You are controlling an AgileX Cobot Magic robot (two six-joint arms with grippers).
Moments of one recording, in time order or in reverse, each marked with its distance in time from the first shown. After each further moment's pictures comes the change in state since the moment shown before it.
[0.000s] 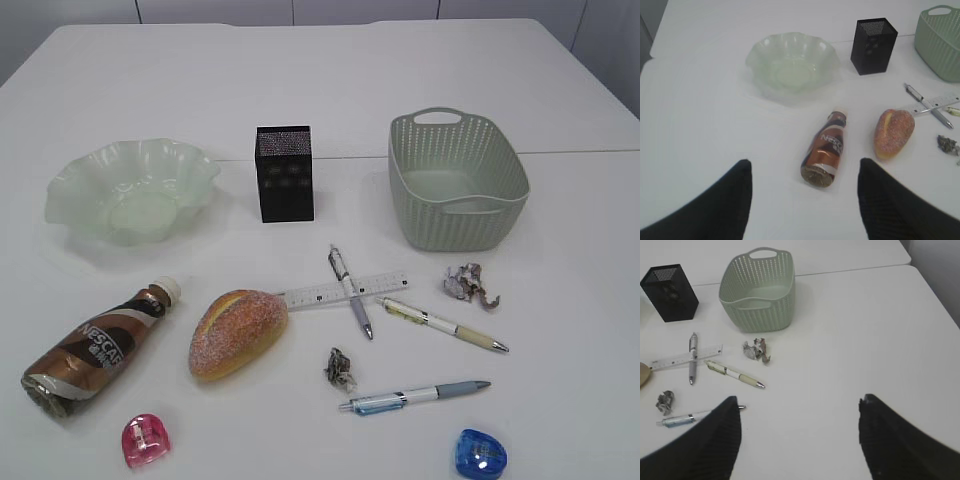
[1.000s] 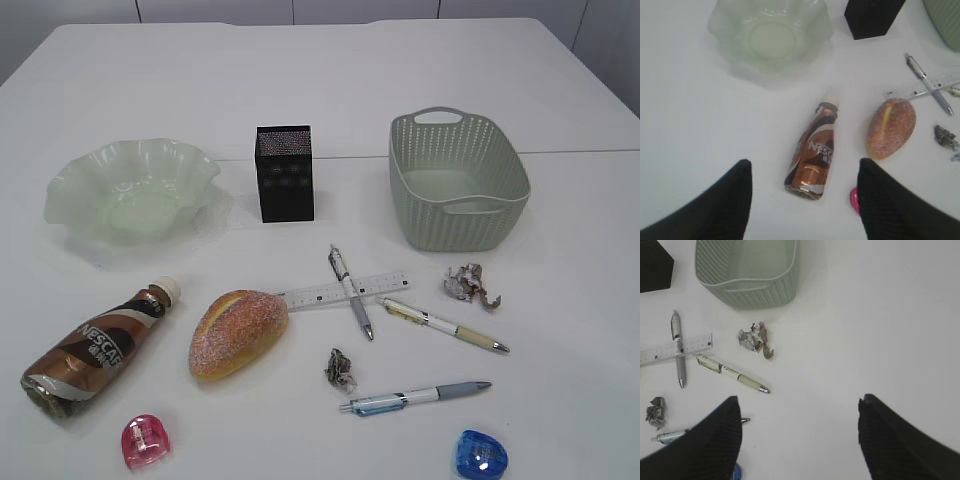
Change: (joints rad) left arm 0.000 0.689 -0.215 -0.090 -0.131 0.090; right arm 0.000 0.843 -0.263 0.060 -0.213 0.000
